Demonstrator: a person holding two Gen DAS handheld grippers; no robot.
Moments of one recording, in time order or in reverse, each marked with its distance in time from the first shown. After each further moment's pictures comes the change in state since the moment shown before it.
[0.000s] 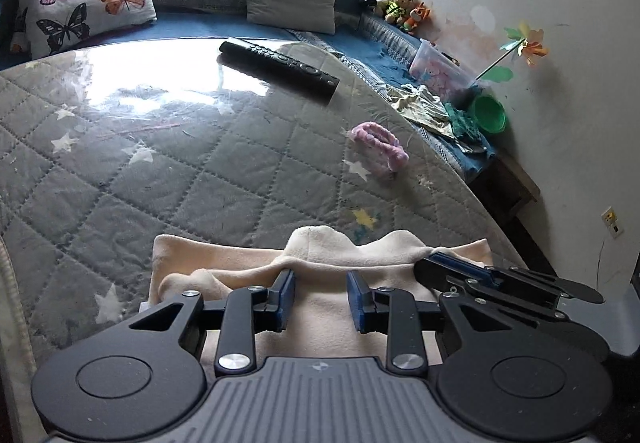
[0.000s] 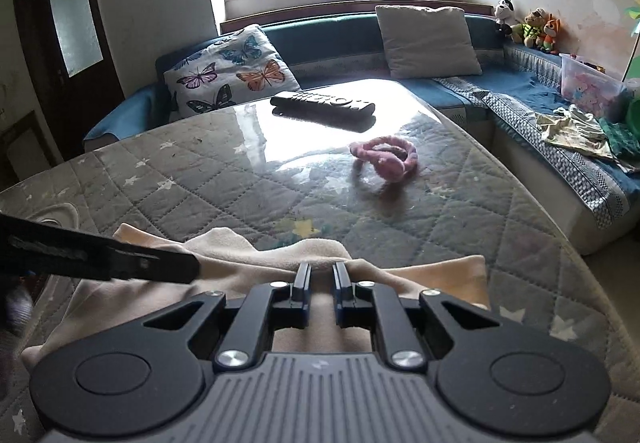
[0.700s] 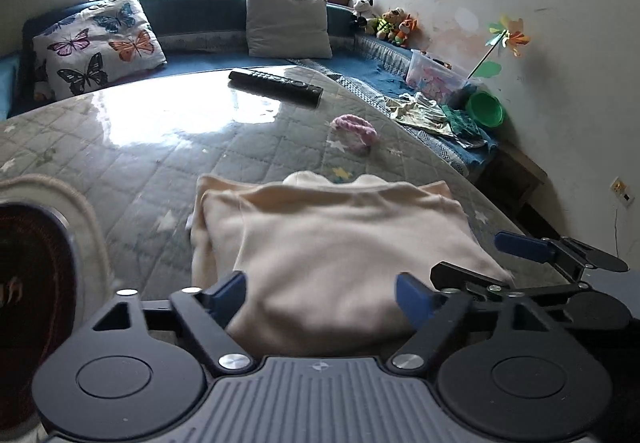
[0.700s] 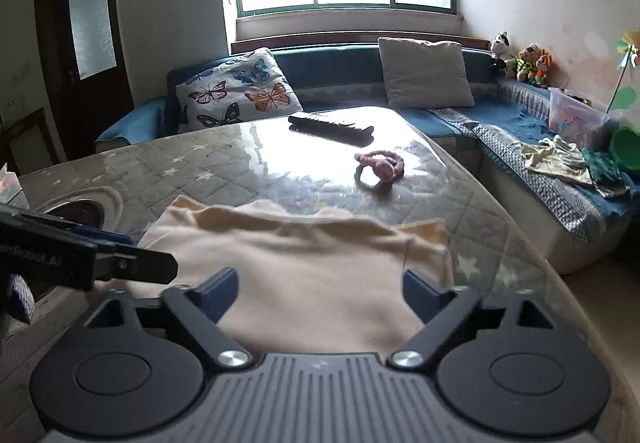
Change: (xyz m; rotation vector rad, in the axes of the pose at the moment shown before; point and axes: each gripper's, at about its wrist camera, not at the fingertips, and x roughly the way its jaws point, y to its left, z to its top) left arm -0.094 -0.035 -0.081 0.120 -0.099 0.086; right arm -0.098 0.023 -0.048 -0.057 -0.090 -0.029
